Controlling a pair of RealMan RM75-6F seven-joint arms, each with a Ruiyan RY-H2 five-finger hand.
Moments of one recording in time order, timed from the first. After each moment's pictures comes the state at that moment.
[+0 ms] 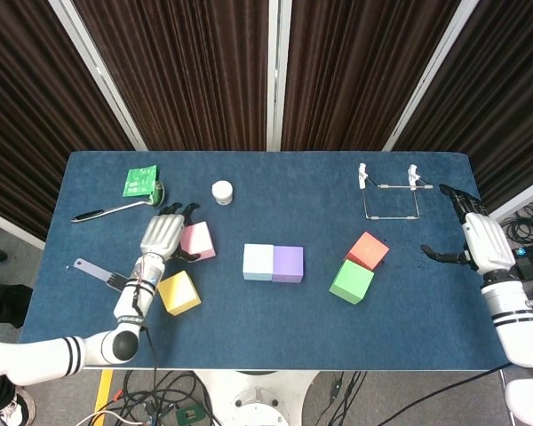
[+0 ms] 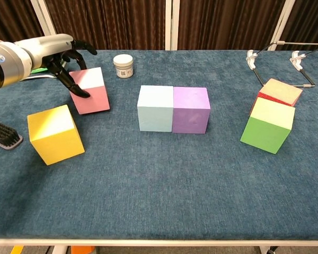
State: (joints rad) left arm -0.82 -1.56 -0.26 -1.52 0.71 1.01 0.42; right arm 0.44 -0.95 0.24 -1.75 -1.15 1.07 0.25
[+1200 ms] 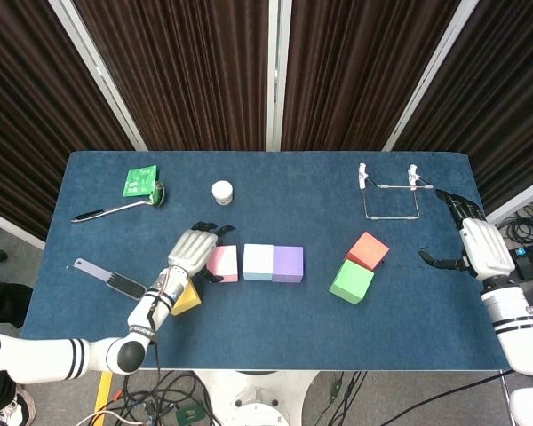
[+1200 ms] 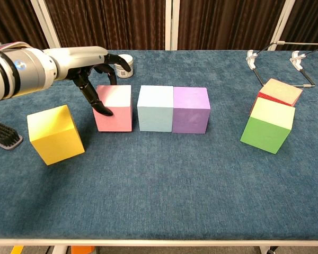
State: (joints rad) left arm -0.90 -1.53 -0.21 -1.65 0.71 0.94 0.51; right arm 0.42 -0.92 0.24 -1.80 -1.19 1.07 0.24
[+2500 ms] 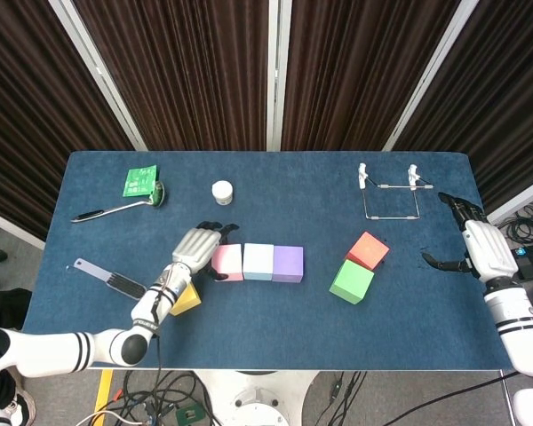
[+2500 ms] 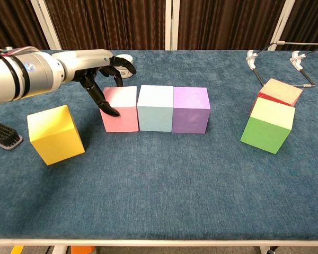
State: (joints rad) left arm -0.92 -1.56 -0.20 -1.56 0.76 0.88 0.36; right arm 0.41 -0.91 0.23 -1.80 -1.17 1.04 0.23
